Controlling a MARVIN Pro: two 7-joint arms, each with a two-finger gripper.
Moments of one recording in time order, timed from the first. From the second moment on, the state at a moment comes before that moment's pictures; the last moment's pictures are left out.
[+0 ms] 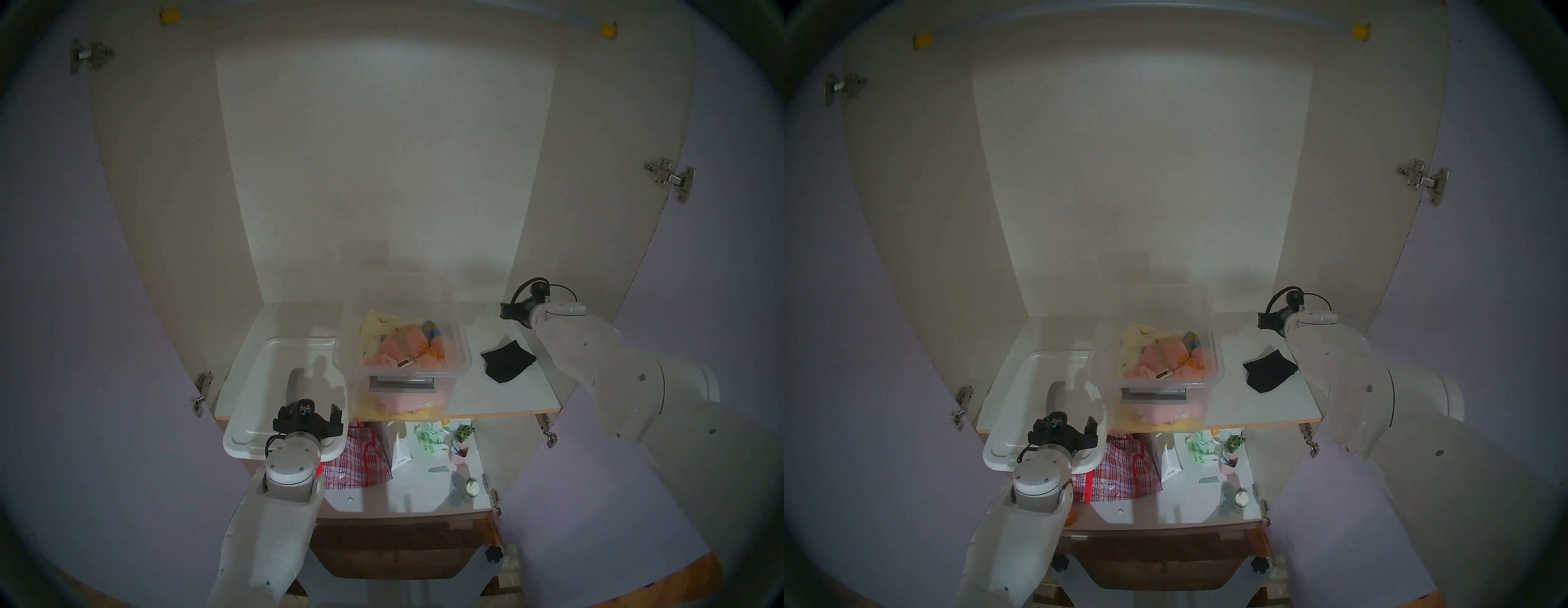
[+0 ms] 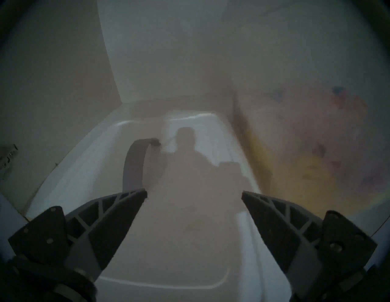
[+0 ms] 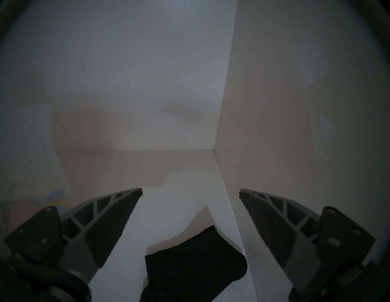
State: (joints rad) left arm 1.56 -1.54 -1.52 -1.28 0.05 0.13 0.13; right arm -0.49 -1.36 1.72 -0.14 -0.16 0.08 0.16
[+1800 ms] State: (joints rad) left arm 1.27 -1.50 -1.55 -0.95 0.04 0.27 0.17; right arm -0.49 -1.36 1.72 -0.14 -0.16 0.07 0.16
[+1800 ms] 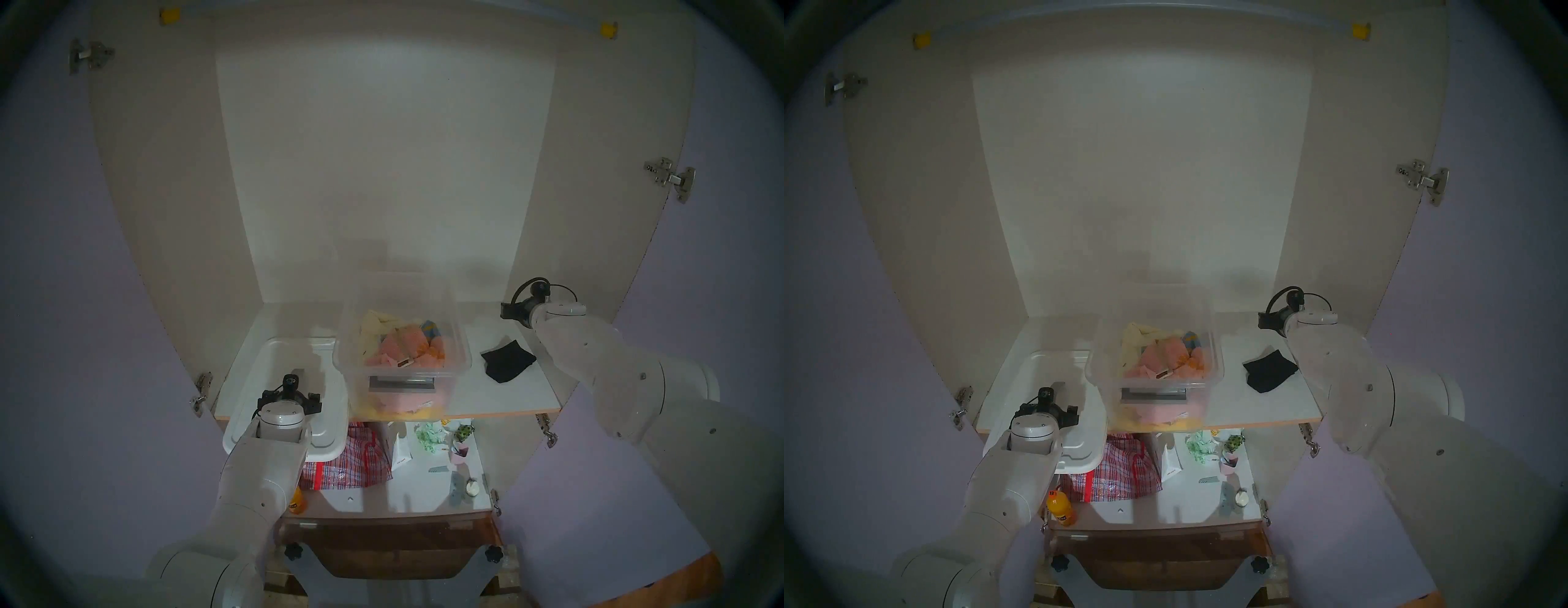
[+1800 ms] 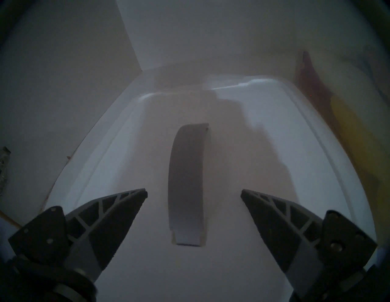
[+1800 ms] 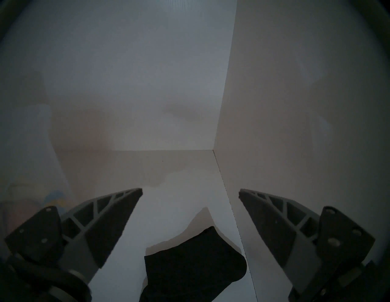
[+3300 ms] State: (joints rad) left arm 1.25 -1.48 -1.42 -0.90 0.21 -0.03 0.43; right arm -0.49 -1.36 1.72 -0.14 -0.16 0.07 0.16
